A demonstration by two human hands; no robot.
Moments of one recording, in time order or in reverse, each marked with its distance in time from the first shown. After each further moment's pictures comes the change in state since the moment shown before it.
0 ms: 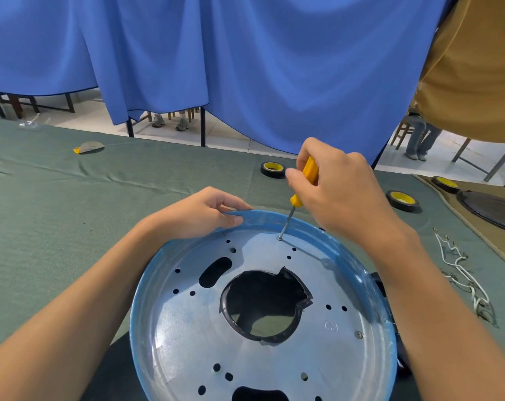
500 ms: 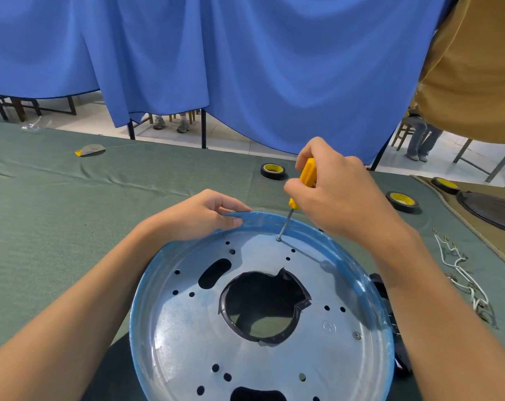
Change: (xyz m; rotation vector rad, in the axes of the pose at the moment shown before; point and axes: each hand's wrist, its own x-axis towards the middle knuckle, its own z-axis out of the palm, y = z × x) left_hand 0.001 -0.003 -0.001 0.006 -0.005 0.001; right_hand 0.001 0.001 -0.002 0.039 -0.072 0.079
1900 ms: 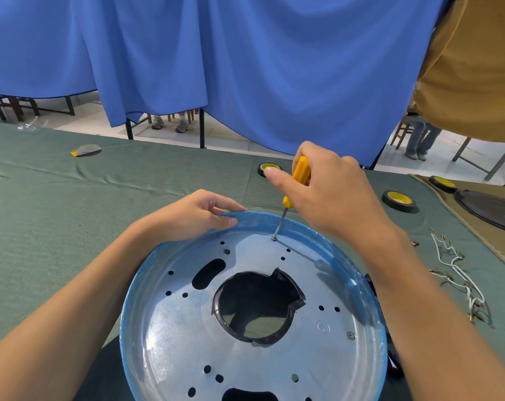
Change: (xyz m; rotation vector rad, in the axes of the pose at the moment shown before) left_hand 0.000 0.001 0.000 -0.030 0.009 -0.017; right_hand -0.002 -0.002 0.003 -0.019 0.072 -0.021
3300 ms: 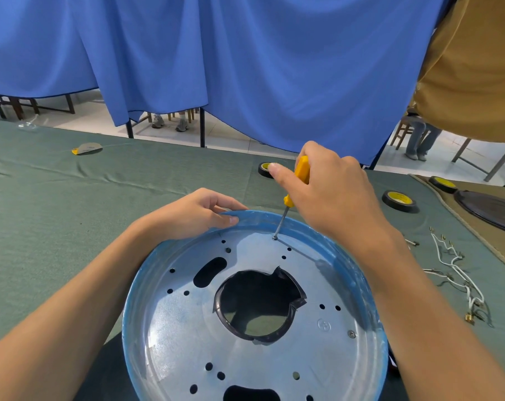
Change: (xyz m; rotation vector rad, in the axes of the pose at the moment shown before) left_hand 0.001 -0.001 0.000 0.006 0.008 -0.010; right_hand -0.003 -0.007 0.001 -0.037 0.019 0.059
